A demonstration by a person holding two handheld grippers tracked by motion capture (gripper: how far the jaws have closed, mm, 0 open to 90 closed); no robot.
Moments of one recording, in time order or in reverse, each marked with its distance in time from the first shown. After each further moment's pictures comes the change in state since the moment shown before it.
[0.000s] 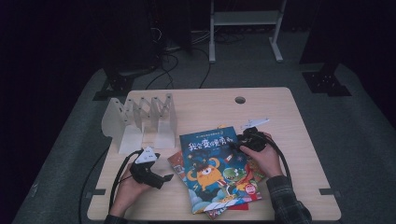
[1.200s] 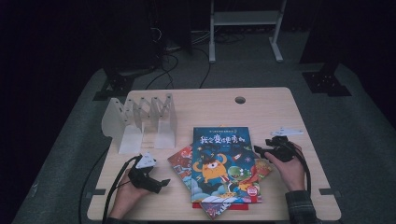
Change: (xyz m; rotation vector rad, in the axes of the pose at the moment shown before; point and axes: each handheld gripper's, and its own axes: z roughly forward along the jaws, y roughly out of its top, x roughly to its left) left arm -0.001 -0.025 0.004 0.071 0.045 -0.026; right arm -0.023 -0.052 -0.061 -0.077 -0.193 0.177
